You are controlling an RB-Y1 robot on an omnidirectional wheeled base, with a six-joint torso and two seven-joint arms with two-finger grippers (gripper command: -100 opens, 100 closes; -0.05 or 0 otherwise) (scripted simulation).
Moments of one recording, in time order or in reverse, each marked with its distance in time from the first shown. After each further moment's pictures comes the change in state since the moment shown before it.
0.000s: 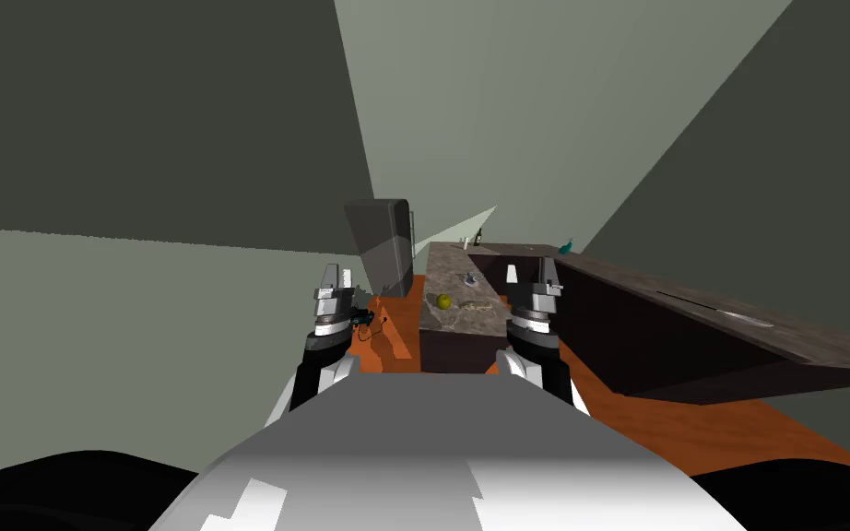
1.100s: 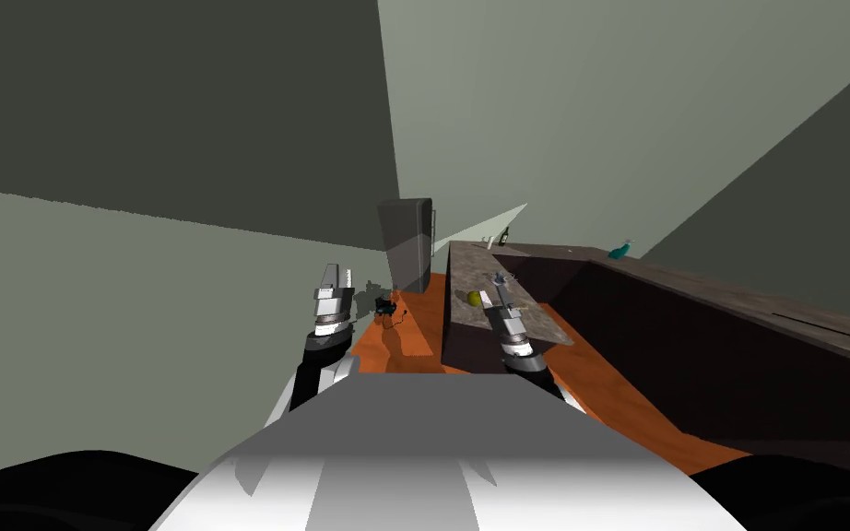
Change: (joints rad) left arm 0.000 0.000 0.000 0.000 0.000 0.000 0.000; right arm 0.174 -0.297 0.132 0.105 0.050 -0.065 -0.039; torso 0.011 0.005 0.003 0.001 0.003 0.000
